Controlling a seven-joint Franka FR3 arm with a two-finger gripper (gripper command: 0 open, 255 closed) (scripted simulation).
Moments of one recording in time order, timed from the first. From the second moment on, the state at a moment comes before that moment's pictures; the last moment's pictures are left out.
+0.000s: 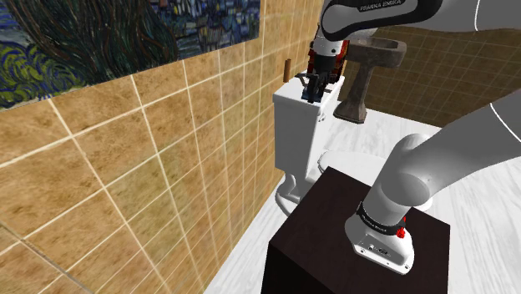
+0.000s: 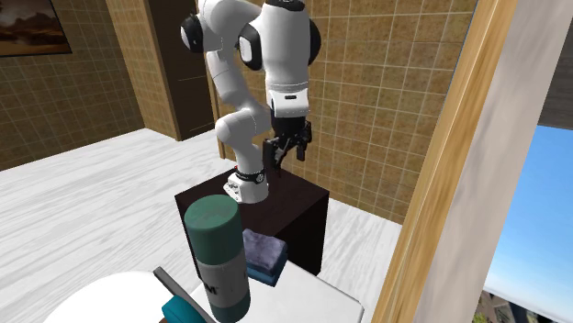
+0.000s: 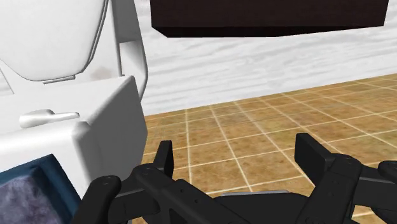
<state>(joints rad) -0.02 -0.52 -0.35 -2.34 -0.12 1.80 -0.34</state>
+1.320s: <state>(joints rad) -0.03 0.12 -0.68 -1.85 0.33 1.96 -0.98</state>
